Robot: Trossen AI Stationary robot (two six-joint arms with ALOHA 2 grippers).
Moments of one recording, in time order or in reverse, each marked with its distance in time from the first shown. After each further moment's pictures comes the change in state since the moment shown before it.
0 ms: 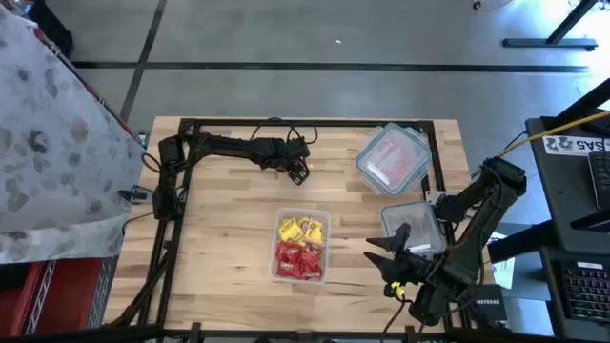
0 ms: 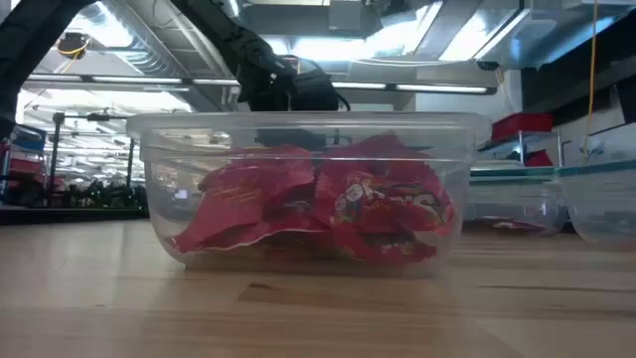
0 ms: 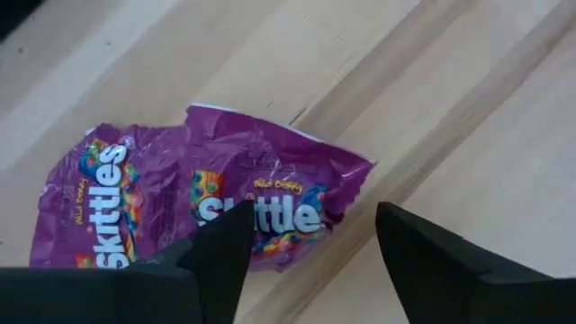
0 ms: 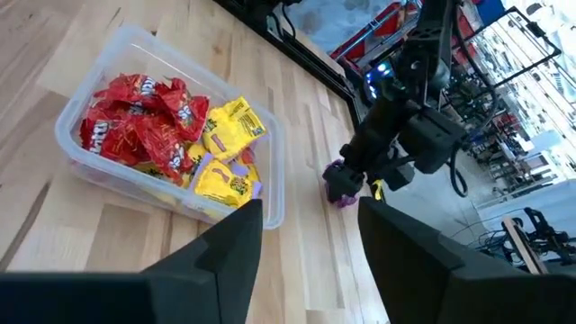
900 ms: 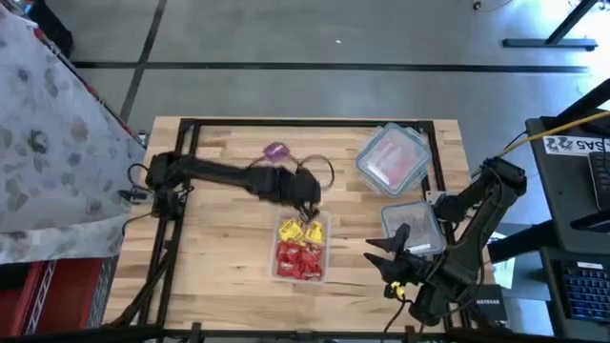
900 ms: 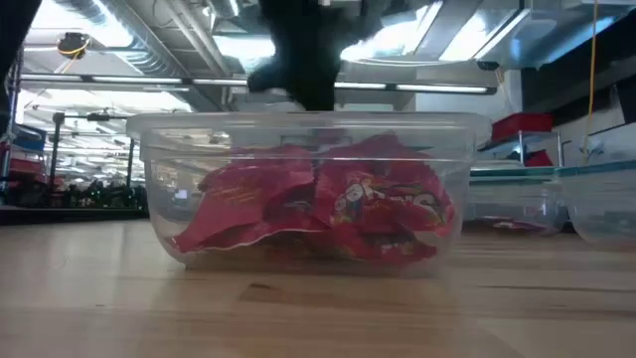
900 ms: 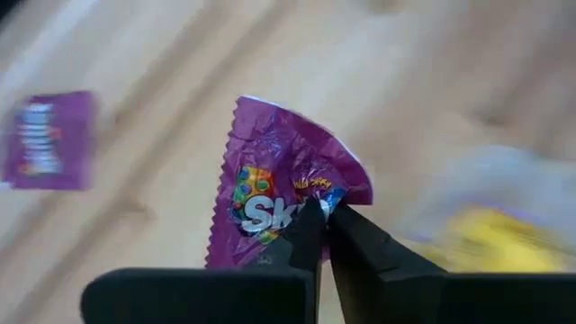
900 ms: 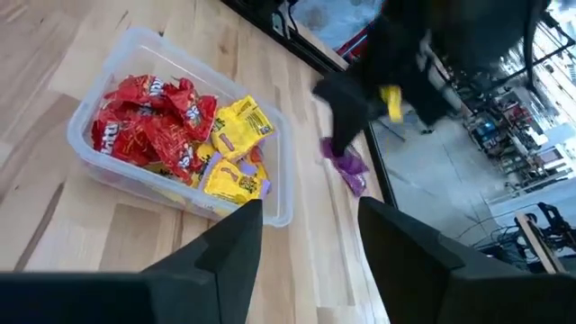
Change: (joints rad) left arm -0.444 -0.080 0.349 -0.423 -0.062 -0.347; right arm 0.000 0.000 0.000 0.006 -0.022 0.019
